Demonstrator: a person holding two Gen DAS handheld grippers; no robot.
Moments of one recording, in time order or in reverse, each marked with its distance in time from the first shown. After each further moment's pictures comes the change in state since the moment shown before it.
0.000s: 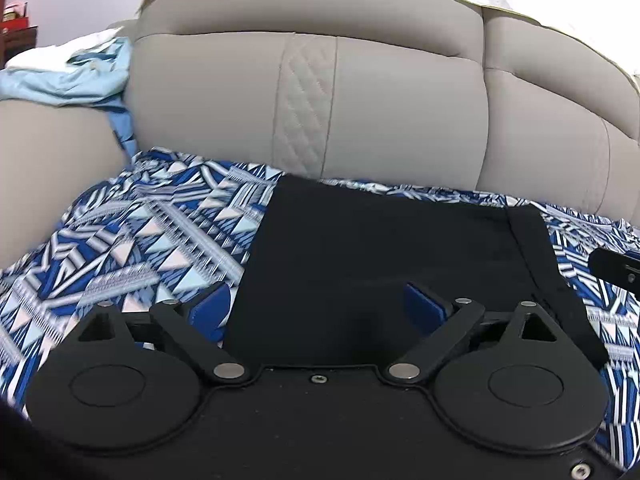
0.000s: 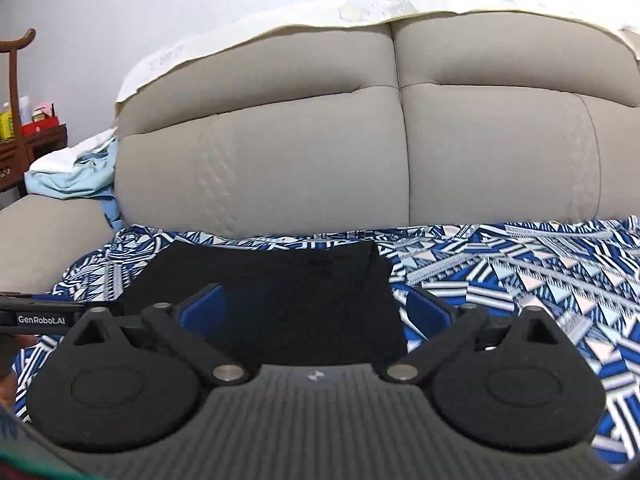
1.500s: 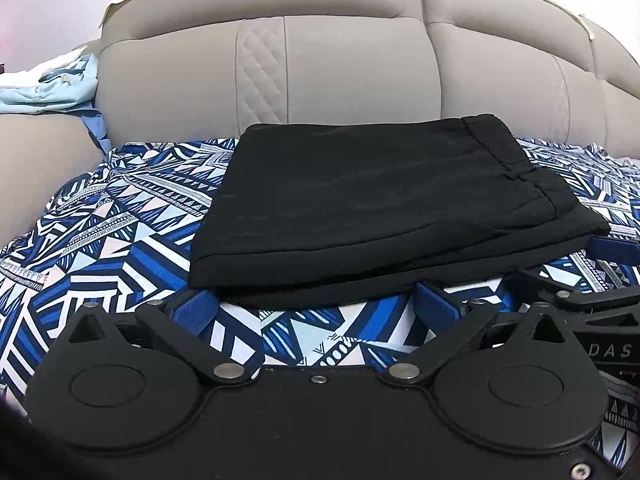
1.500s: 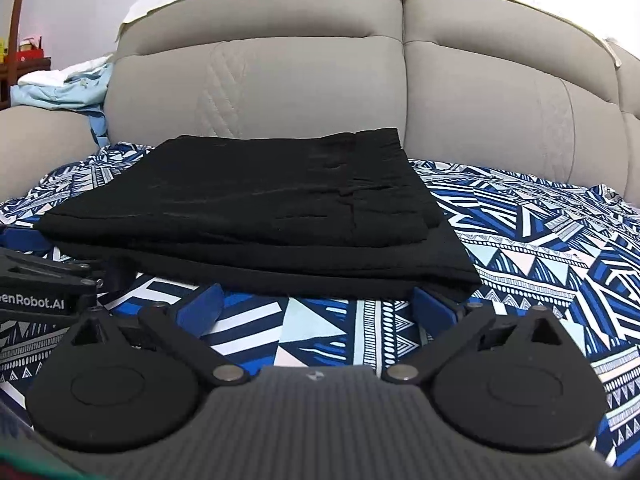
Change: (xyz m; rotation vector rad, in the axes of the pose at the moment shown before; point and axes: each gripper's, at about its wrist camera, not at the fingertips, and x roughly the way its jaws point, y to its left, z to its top) left arm -0.005 -0.004 -0.082 0.175 -0.039 -0.064; right arm 0.001 0.063 -0.104 -0.111 0.060 -0.143
